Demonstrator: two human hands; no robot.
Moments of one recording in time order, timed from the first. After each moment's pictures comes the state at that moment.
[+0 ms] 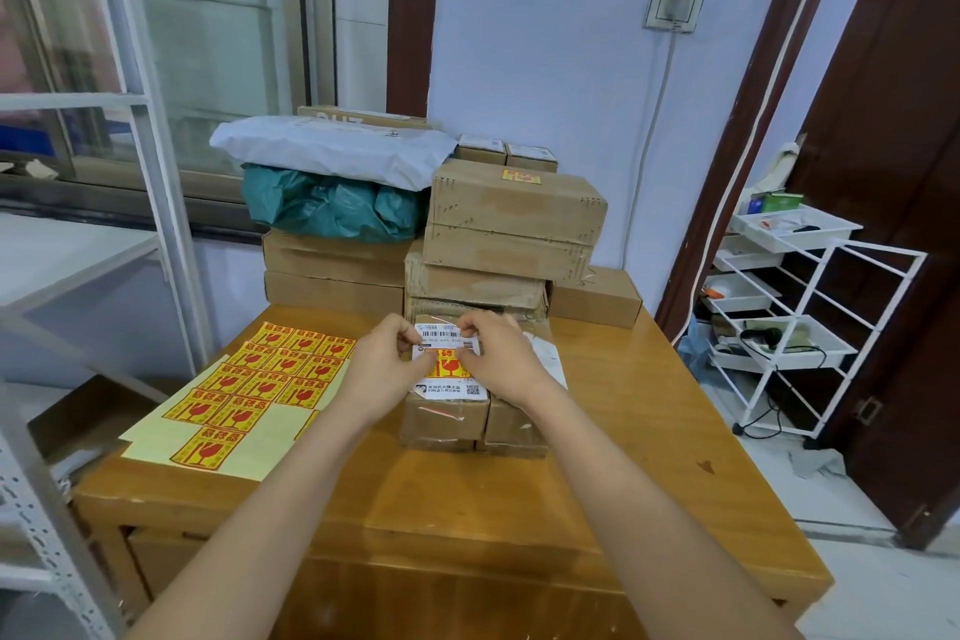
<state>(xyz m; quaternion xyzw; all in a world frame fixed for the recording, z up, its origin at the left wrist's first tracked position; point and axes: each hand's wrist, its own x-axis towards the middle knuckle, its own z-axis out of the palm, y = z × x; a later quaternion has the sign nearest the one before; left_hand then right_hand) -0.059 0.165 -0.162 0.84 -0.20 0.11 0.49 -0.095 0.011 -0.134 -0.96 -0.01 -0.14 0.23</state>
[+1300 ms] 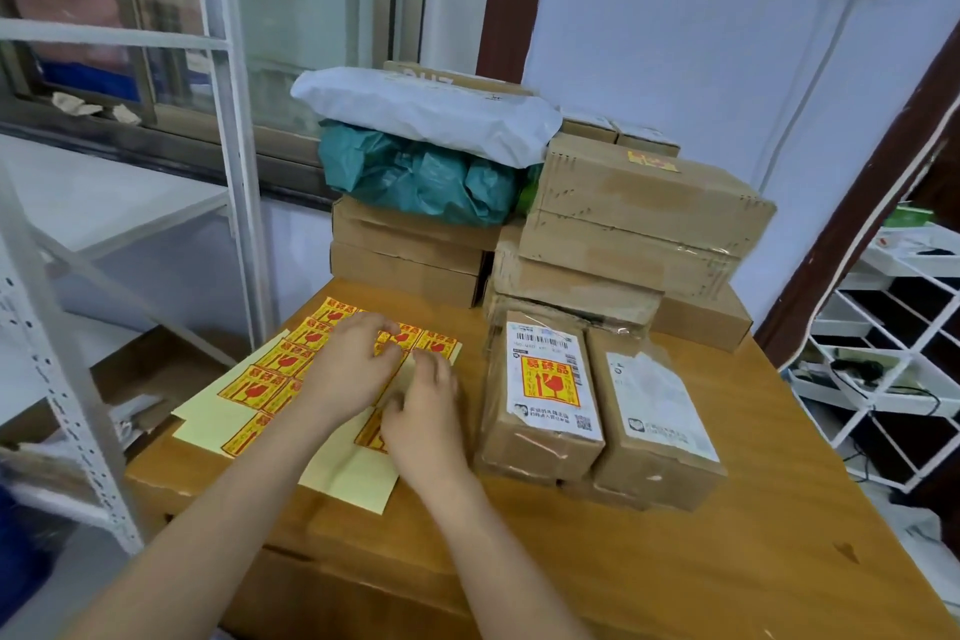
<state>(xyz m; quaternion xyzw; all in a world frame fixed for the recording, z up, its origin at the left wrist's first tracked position) 0.009 0.250 -0.201 0.90 -0.12 0.14 0.38 -0.058 0.156 -0.208 -0.92 -0.01 -0.11 0.38</state>
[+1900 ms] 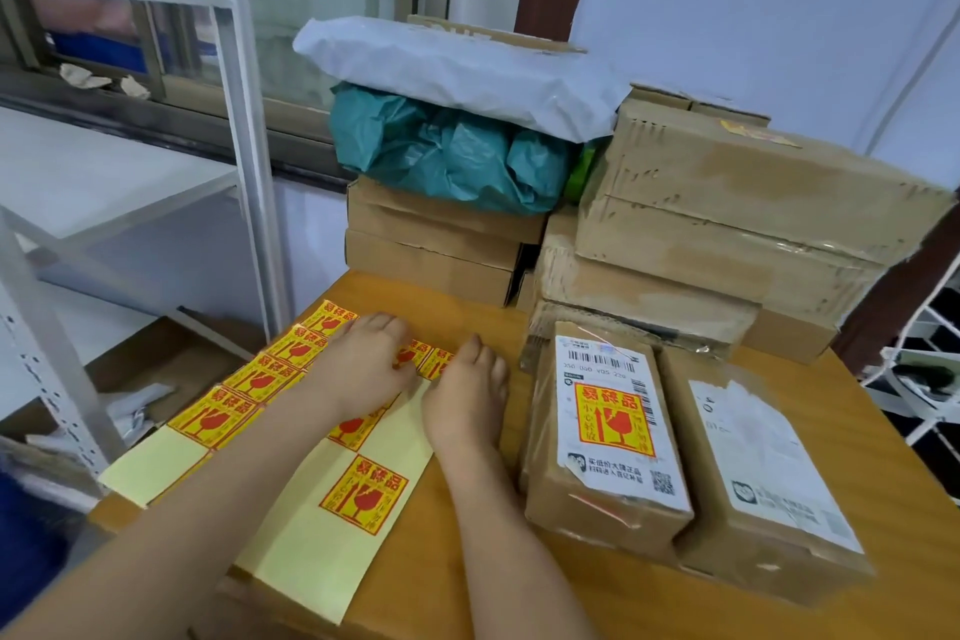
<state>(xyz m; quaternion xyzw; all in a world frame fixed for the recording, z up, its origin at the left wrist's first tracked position) 0.067 0.264 -0.223 0.96 -0.21 0.06 0.15 0.027 0.147 -0.237 -0.95 0.14 -0.10 0.26</state>
